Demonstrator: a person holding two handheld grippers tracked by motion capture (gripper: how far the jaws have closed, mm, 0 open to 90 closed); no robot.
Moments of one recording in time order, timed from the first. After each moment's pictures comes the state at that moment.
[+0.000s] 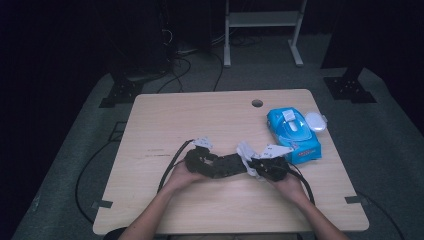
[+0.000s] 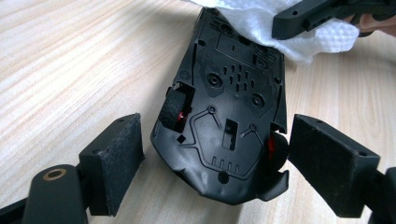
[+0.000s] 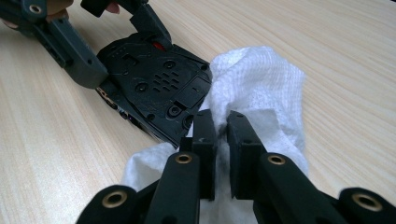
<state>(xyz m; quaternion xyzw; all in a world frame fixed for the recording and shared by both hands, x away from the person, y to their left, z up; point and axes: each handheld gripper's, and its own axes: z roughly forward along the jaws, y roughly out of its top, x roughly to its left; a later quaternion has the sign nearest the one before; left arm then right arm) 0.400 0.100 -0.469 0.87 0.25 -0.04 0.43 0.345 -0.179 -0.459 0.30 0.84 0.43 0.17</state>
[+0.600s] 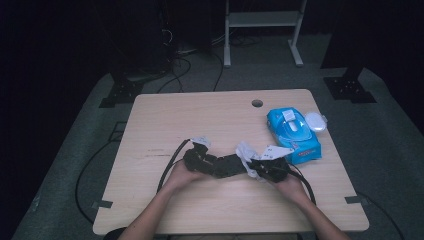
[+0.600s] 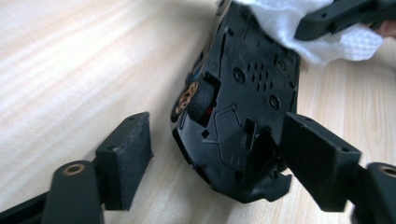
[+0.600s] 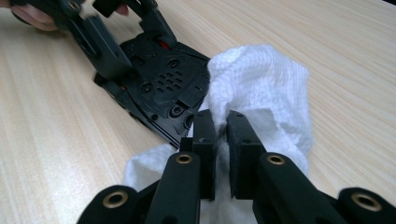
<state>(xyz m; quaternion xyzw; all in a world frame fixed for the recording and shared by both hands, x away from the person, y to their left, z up) 0.406 0.102 -0.474 0.86 0.28 -0.06 0.42 0.342 -0.180 -0.458 0.28 0.84 0.43 0.17</state>
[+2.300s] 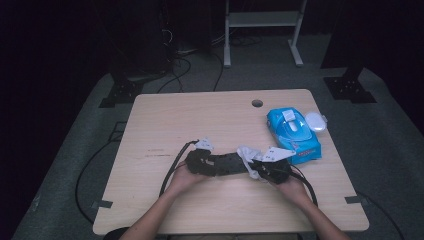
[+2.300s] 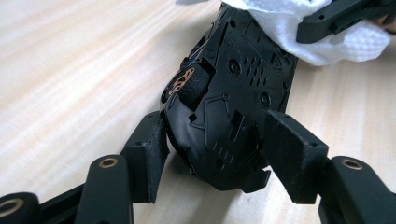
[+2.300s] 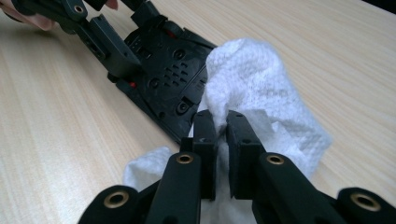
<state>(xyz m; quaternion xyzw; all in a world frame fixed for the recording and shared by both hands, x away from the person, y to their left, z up) 0.385 0.091 -0.464 0.87 0.25 0.04 0.42 0.337 -0.184 -0.459 0.28 0.84 0.43 0.18</state>
